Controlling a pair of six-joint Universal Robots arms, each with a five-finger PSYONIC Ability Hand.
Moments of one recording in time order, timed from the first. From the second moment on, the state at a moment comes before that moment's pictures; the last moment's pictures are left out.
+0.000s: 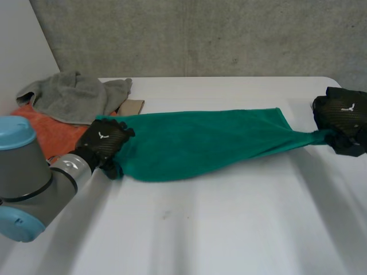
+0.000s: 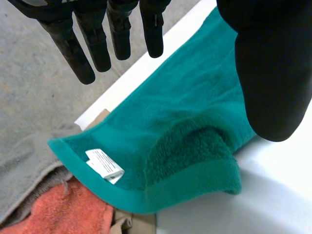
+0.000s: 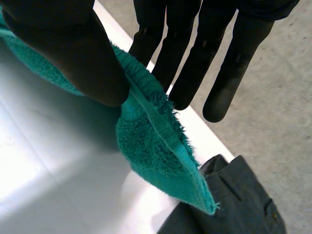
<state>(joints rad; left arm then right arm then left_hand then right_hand) 4.45 -1.94 -1.74 3.41 -1.30 3.65 1.52 -1.38 1.67 0.00 1.12 2.50 0.32 0.28 0.30 0.29 0.09 1.14 1.18 1.18 1.19 1.00</state>
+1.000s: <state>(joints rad) 4.37 -2.12 -1.27 3.10 -1.50 3.64 1.62 -1.10 1.30 -0.04 1.28 2.53 1.15 1.19 1.19 1.20 0.99 1.14 1.18 1.19 1.19 1.01</state>
